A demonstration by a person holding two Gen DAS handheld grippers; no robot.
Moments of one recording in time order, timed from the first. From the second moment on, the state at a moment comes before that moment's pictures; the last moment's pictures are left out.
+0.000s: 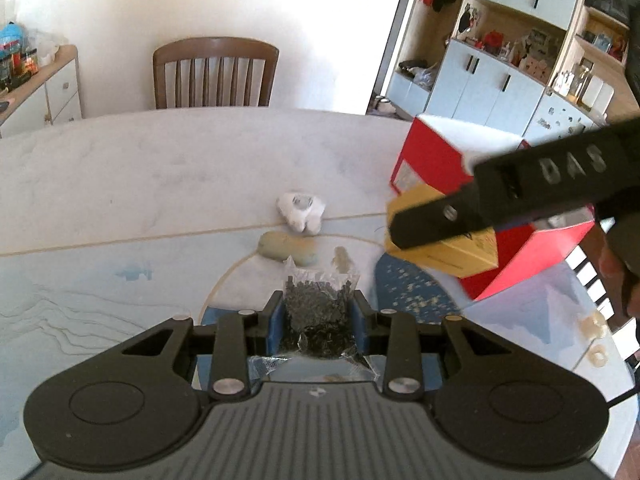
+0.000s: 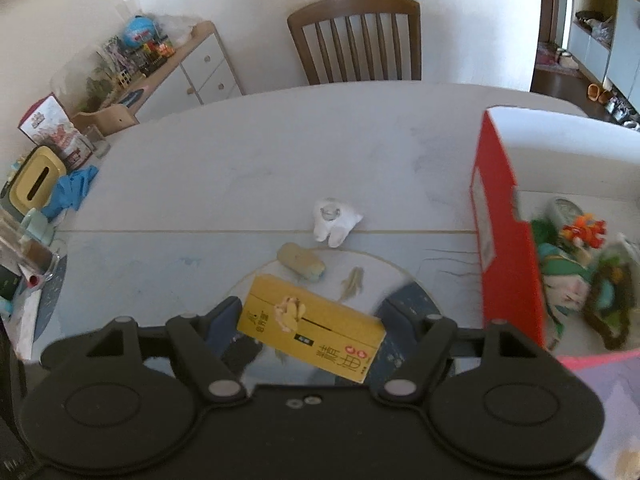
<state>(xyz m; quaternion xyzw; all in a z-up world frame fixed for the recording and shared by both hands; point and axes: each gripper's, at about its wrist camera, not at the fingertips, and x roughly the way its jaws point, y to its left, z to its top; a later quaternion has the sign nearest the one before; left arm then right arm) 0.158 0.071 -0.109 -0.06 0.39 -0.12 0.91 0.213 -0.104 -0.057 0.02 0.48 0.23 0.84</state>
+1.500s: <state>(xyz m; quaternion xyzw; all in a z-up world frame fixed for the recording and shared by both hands) 0.192 -0.143 -0.030 -0.03 0.38 -0.20 0.90 0.166 -0.336 -0.007 -0.04 0.38 0.20 0.90</state>
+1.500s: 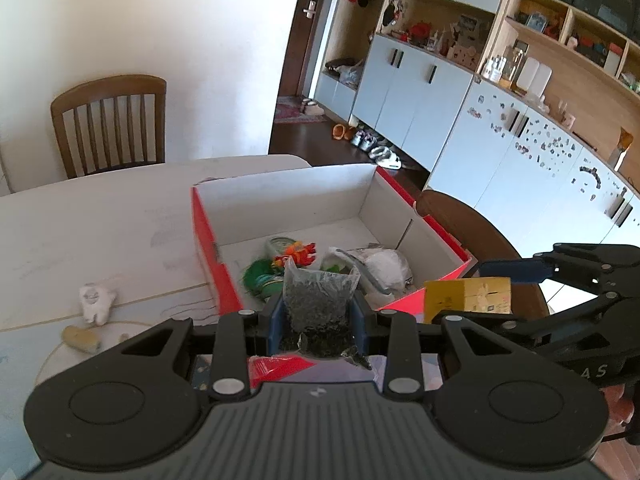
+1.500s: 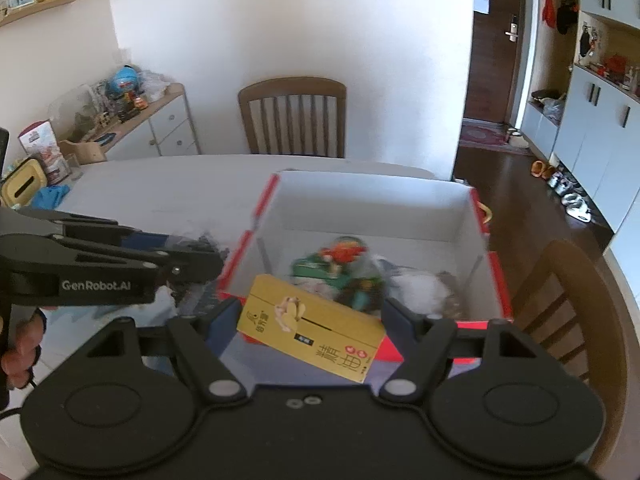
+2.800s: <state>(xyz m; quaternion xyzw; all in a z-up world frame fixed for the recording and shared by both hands) 0.307 -0.231 -0.119 0.07 0.46 -0.12 0.88 0.323 -0.376 -0.098 -0.01 0.45 0.15 0.88</state>
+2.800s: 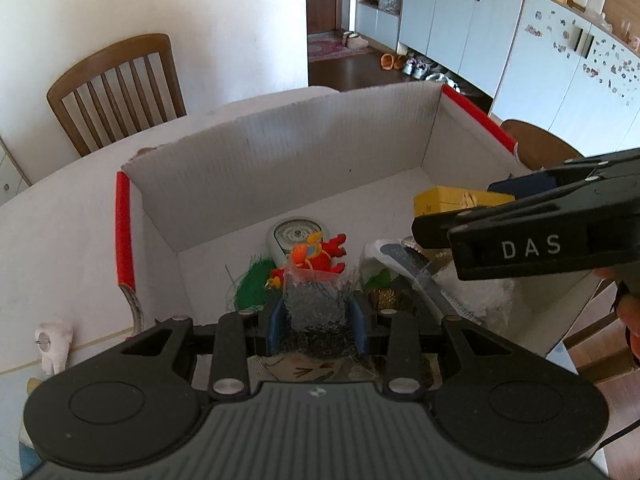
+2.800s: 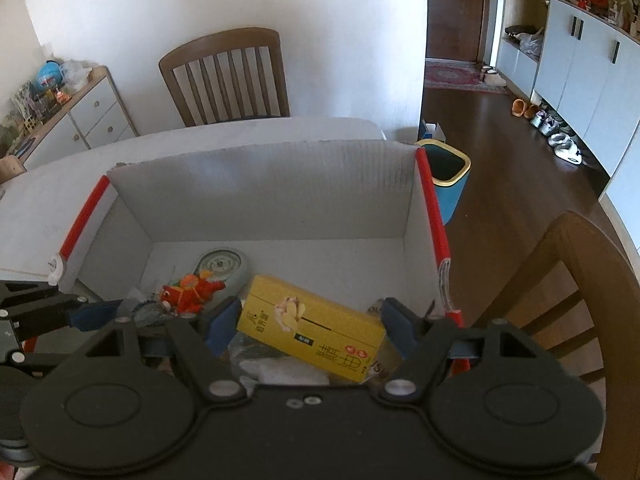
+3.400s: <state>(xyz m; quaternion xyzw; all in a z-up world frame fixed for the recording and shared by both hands) 0.305 -0.232 -0.126 0.07 0.47 -0.12 0.87 0.322 -0.371 -0.090 -0.03 0.45 0.15 0.88</state>
